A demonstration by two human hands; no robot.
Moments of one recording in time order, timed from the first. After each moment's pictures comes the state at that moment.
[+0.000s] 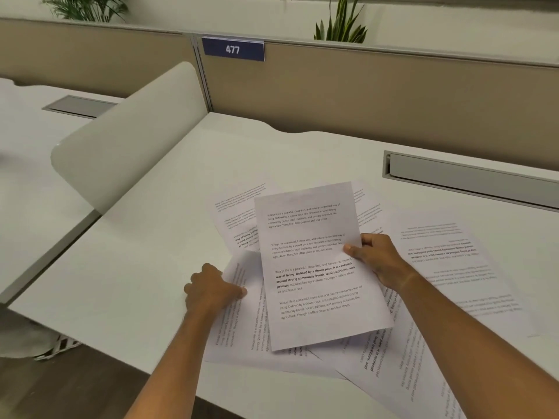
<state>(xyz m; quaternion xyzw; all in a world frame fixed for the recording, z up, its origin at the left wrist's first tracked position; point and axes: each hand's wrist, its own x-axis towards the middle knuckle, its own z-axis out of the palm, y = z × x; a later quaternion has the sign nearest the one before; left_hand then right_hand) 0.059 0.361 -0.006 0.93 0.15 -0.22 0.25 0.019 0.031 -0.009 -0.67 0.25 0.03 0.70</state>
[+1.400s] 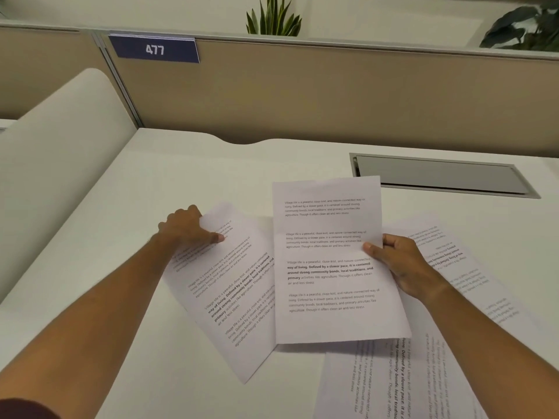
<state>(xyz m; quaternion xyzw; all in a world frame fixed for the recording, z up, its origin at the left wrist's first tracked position) 0.325 0.303 -0.003 0.97 -0.13 -0.20 0.09 0.047 -0.031 -0.014 -0.60 0.33 -0.08 0.72</state>
